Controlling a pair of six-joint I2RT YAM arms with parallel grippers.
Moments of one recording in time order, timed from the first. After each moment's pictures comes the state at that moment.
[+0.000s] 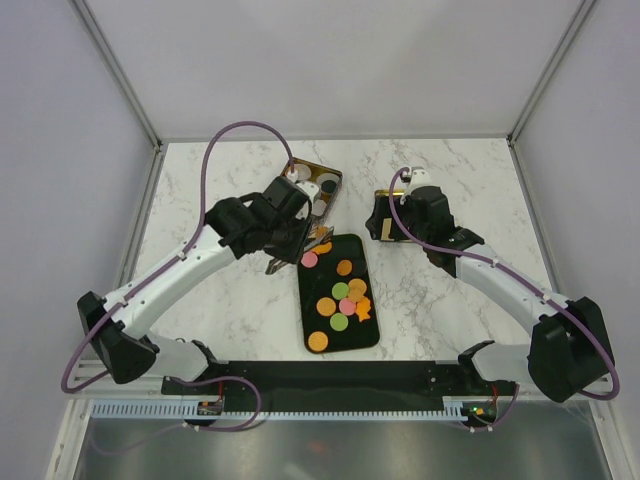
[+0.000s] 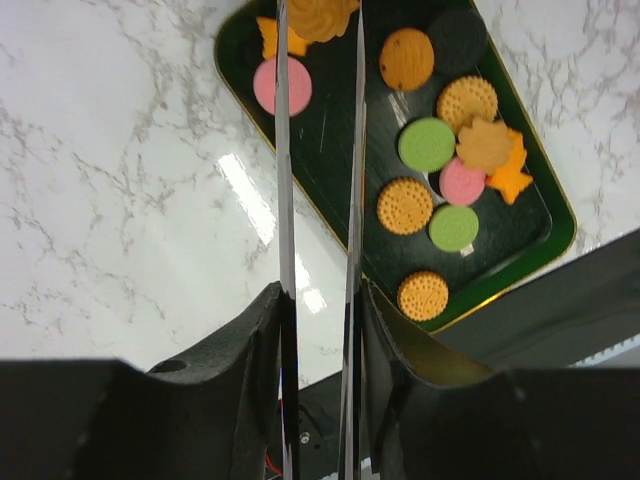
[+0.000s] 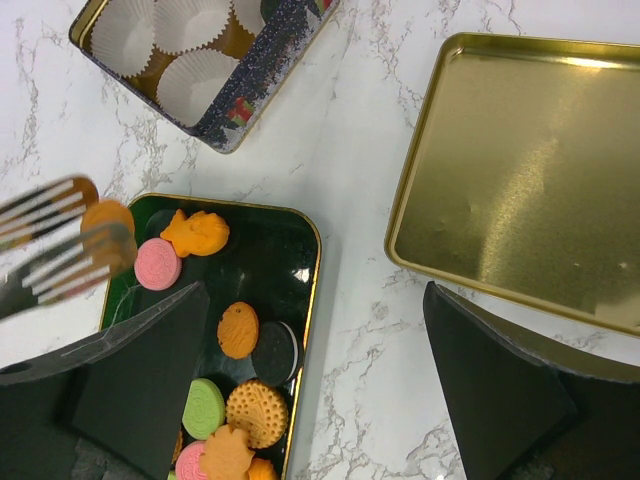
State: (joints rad) left arm -0.82 1.36 1.41 -1.06 -0.13 -0.29; right arm 0.46 1.29 0.86 -0.09 0.00 0.34
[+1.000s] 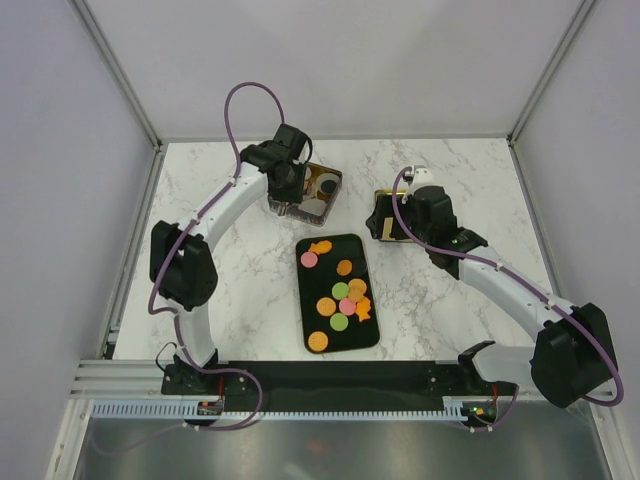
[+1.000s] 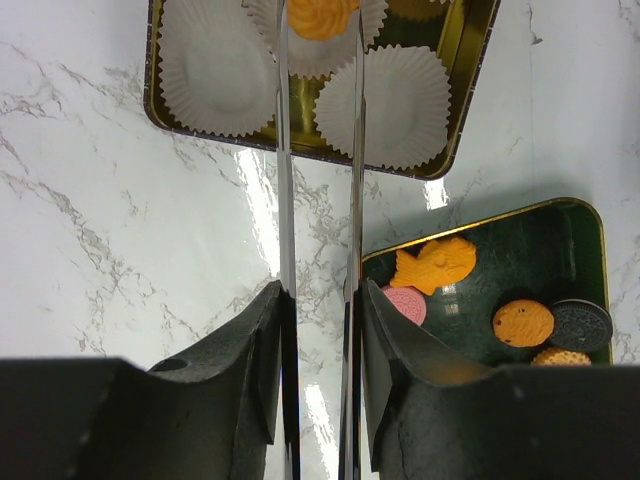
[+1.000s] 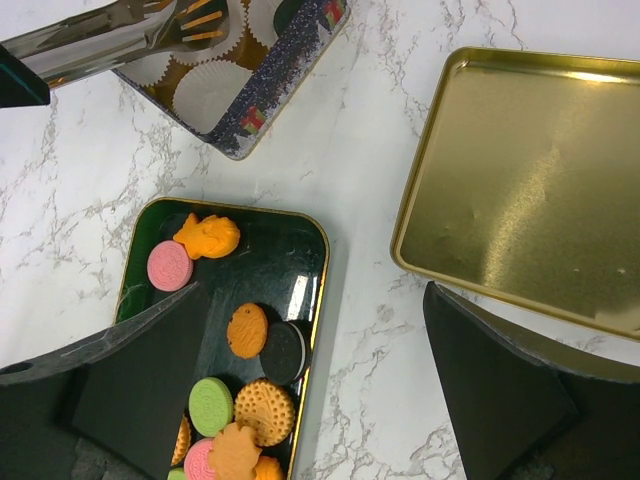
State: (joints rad) left arm -0.49 1.90 1.78 -0.90 -0.16 -0.25; right arm 0.46 1.26 0.86 -0.10 -0.01 0.34
